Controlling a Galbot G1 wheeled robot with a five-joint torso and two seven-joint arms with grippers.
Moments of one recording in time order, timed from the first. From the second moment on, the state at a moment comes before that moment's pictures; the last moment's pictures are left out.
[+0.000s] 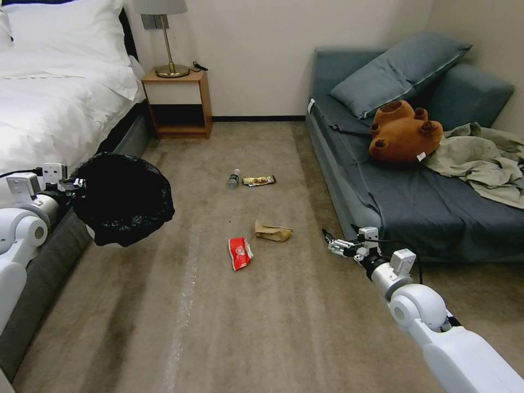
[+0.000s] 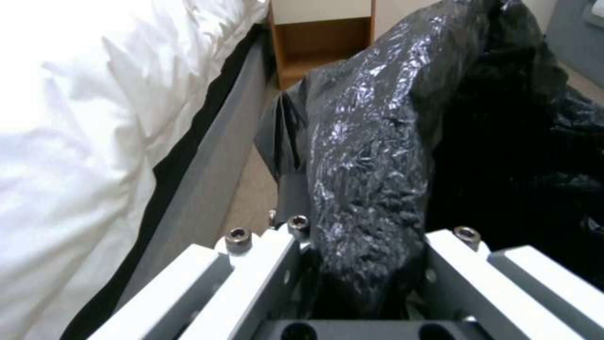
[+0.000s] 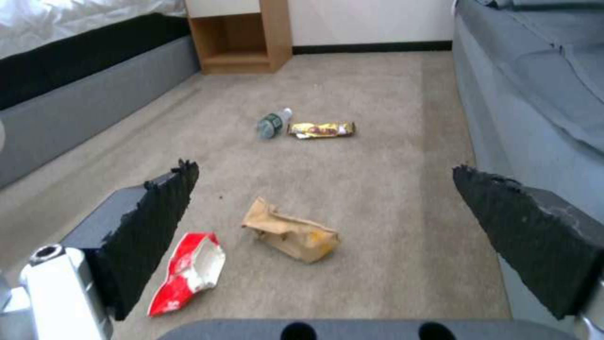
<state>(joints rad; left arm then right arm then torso) 0.84 -0.68 -0.54 -1.51 -0.76 0.43 -0.01 -1.14 0.93 0.28 1.78 0.70 -0.12 -0.01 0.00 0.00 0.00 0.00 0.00</state>
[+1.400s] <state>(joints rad) 0.84 -0.69 -0.54 -1.48 -0.74 0.40 0.02 -1.11 0.95 0.23 1.73 0.67 -0.12 -0.02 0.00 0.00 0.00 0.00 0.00</state>
